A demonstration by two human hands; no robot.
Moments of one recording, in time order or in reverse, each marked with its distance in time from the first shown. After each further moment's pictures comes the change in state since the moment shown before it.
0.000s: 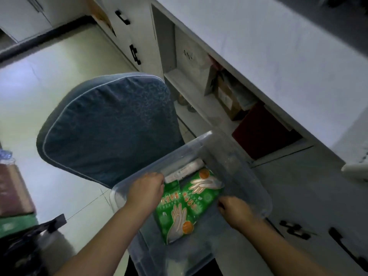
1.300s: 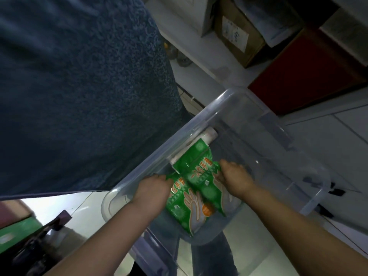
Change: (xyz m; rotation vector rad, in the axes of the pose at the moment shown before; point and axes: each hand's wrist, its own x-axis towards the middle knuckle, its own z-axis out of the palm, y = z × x) left_hand 0.070 -0.070 0.101 0.377 -0.357 0.475; right_hand 0.125 -0.030 0.082 -0.020 -0.029 0.091
